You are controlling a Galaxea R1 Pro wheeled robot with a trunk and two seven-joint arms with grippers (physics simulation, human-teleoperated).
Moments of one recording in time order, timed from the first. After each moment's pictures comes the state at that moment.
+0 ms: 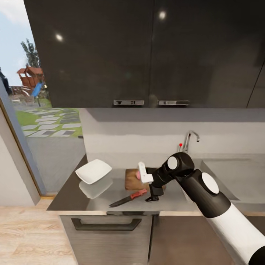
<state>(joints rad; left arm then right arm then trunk) -0.28 0.04 -0.49 0.08 0.50 0.10 0.19 -0.84 -0.14 0.57 -1.57 0.83 0.48 1.57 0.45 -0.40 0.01</state>
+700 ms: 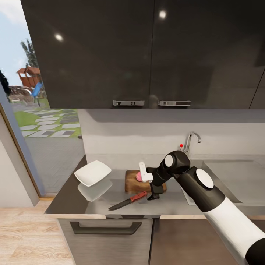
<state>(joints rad) -0.28 0.03 -0.49 0.08 0.50 0.10 0.19 -0.88 -0.14 0.59 -1.46 0.85 0.48 1.57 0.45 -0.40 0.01</state>
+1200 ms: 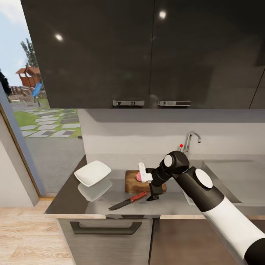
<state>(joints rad) -0.28 0.03 -0.49 0.08 0.50 0.10 0.19 -0.88 -0.13 0.59 -1.45 0.84 0.48 1.57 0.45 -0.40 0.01</state>
